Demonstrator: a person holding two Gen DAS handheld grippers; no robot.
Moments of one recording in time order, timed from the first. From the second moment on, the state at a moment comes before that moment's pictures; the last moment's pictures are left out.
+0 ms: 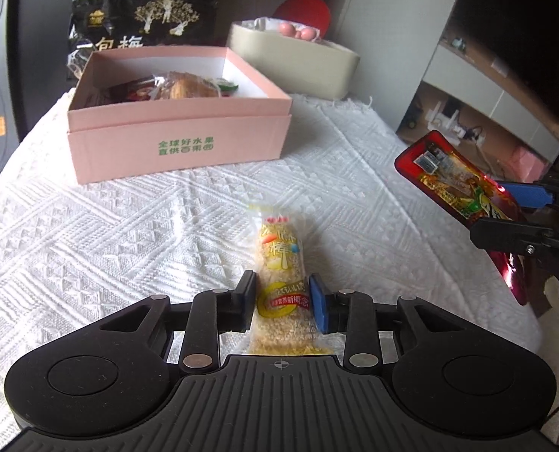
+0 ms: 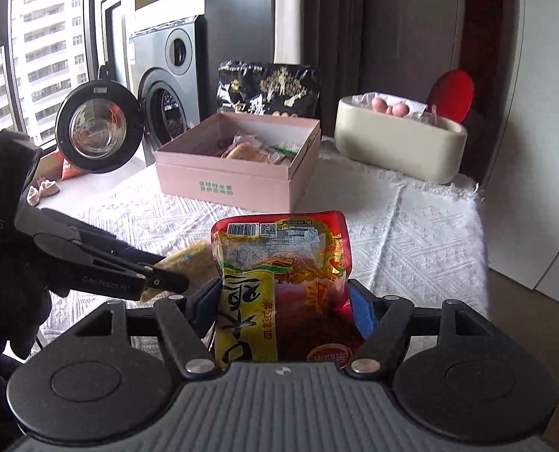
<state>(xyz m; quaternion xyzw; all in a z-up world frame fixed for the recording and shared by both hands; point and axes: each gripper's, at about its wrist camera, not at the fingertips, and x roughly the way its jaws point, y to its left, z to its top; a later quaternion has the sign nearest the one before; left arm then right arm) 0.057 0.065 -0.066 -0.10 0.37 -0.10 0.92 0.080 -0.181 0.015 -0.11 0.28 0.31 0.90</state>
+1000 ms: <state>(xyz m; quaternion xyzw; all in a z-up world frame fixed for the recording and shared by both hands) 0.197 0.173 -0.015 -0.13 0.27 0.03 0.95 0.128 -0.168 0.040 -0.06 0.27 0.27 0.92</state>
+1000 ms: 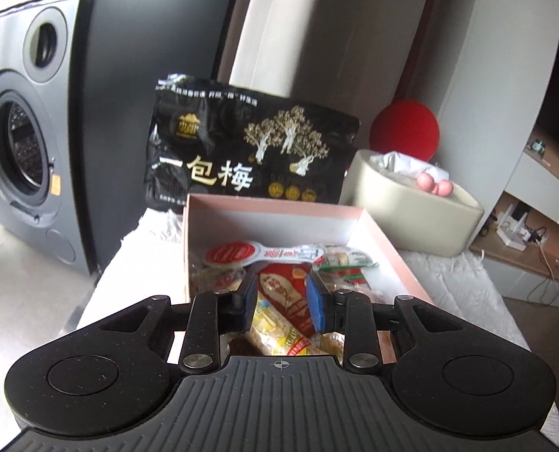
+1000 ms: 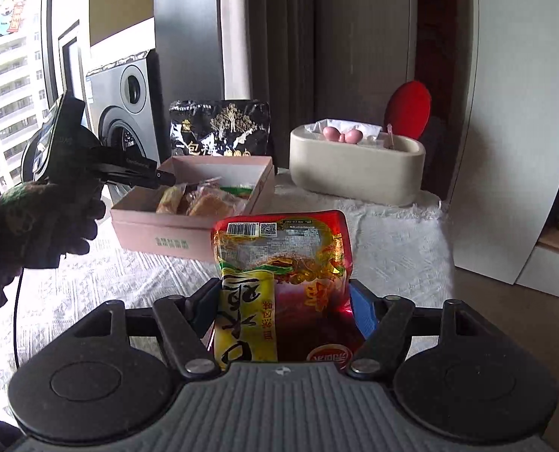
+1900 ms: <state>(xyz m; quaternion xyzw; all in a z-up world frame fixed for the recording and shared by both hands) 0.091 0.137 -0.007 -0.12 0.22 0.00 0.97 0.217 -0.051 0.028 -0.01 0.27 0.28 0.92</state>
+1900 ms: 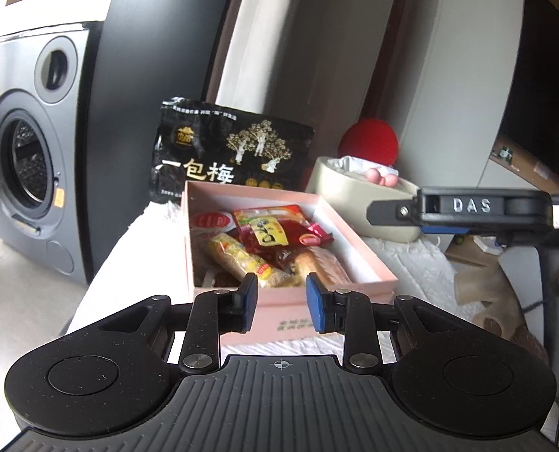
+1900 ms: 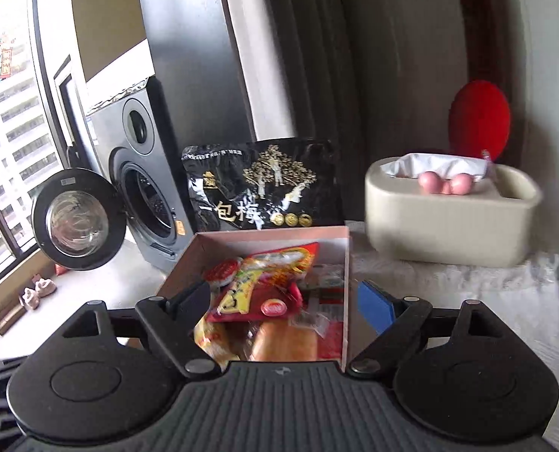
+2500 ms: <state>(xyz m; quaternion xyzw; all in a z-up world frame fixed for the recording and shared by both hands) -0.011 0.042 -0.008 -0.02 0.24 0.05 0.97 0.051 -0.122 -0.021 0.01 0.27 0.23 0.93</state>
